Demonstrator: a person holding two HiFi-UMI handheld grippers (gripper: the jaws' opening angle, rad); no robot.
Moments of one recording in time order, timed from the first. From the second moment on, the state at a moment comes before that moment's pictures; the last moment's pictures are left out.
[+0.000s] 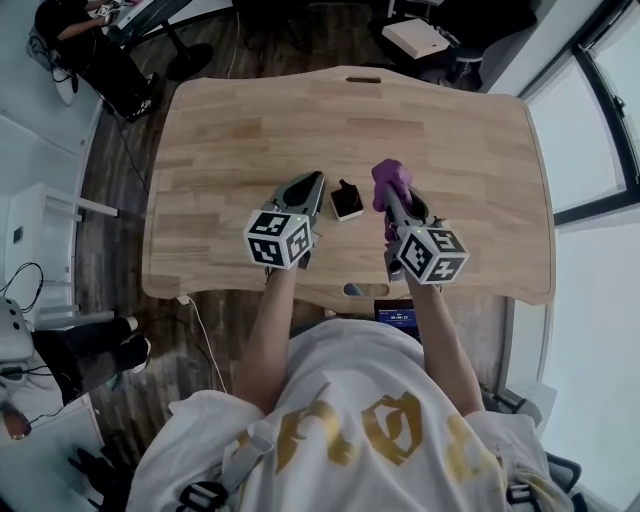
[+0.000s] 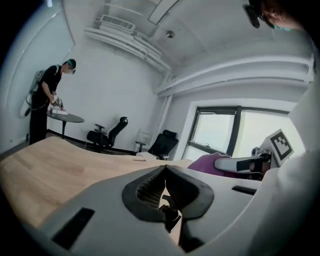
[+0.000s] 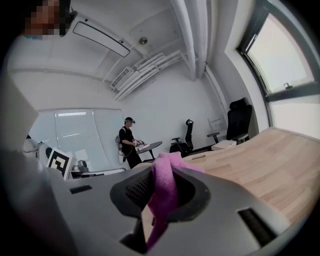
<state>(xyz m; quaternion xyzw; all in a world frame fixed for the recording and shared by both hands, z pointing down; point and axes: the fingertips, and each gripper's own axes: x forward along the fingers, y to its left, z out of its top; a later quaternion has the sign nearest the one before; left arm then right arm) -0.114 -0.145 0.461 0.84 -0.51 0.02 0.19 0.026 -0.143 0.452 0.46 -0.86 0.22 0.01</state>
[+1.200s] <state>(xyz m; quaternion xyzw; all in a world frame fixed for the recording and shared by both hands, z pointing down) -0.100 -0.084 0.443 0.83 -0.53 0.02 0.16 0.047 -0.073 0.432 0.49 -0.86 0.14 0.03</state>
